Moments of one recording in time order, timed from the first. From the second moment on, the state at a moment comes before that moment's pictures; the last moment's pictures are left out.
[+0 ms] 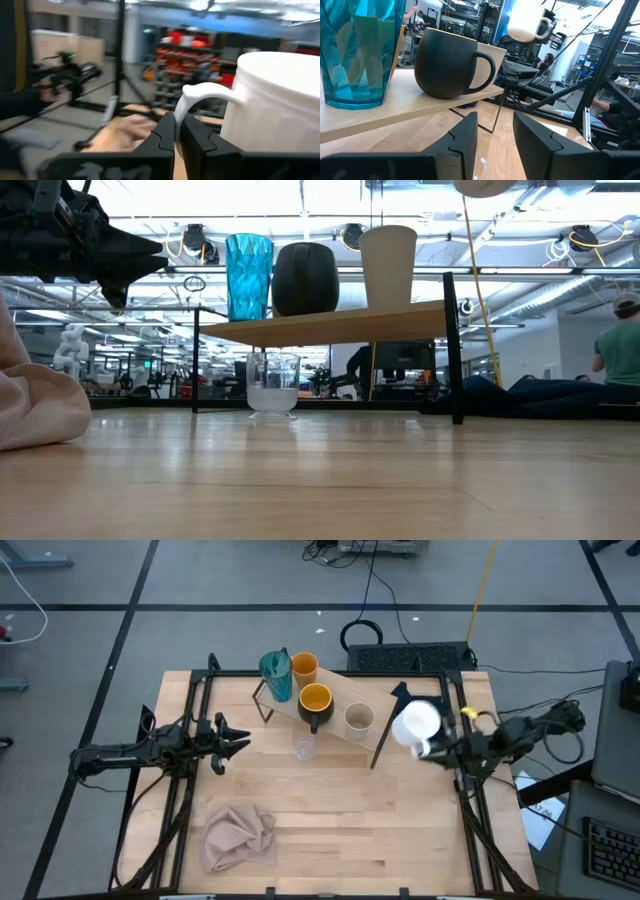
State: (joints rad) left arm 0.08 0.08 0.04 0.13 -0.05 -0.25; right arm 0.43 0.40 0.56 -0.07 0.26 -0.12
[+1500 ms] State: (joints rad) left arm 0.08 0.08 0.04 0.12 -0.06 -0.23; right arm -0.75 1.17 0.72 0.55 -1.00 0.26
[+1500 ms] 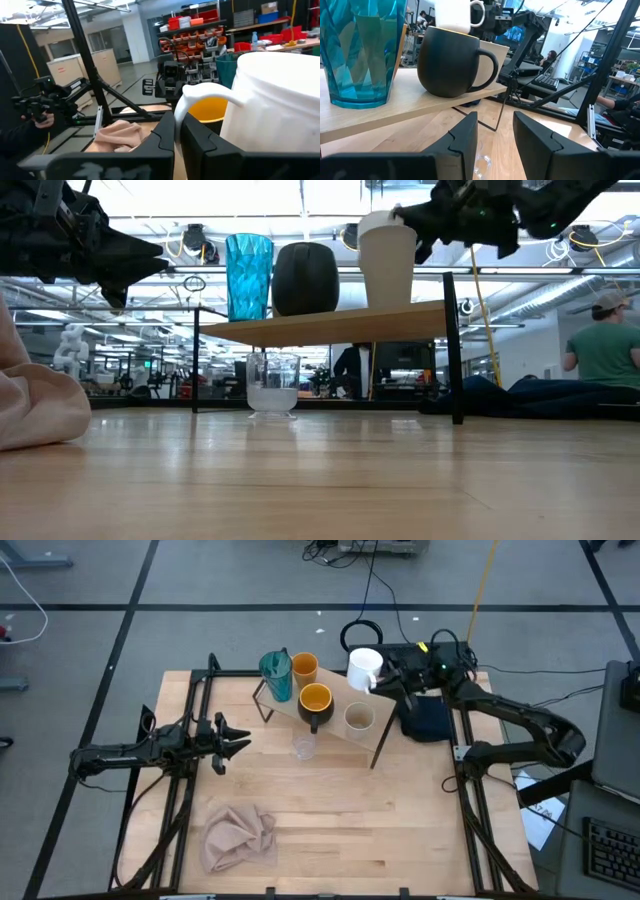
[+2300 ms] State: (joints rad) left arm 0.08 0.08 0.04 0.12 -0.06 -0.23; right arm -0.83 1.37 0.75 0.61 -1.09 0.07
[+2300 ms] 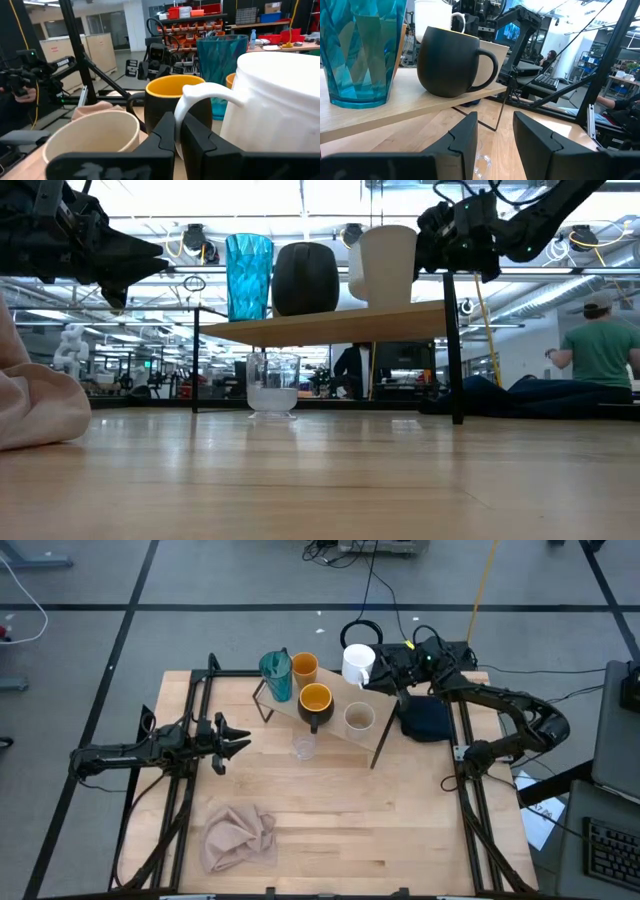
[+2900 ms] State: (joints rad) left arm 0.08 0.08 0.04 0.12 -0.06 -0.23; right arm -0.83 1.47 0.75 0.67 -1.11 0.03
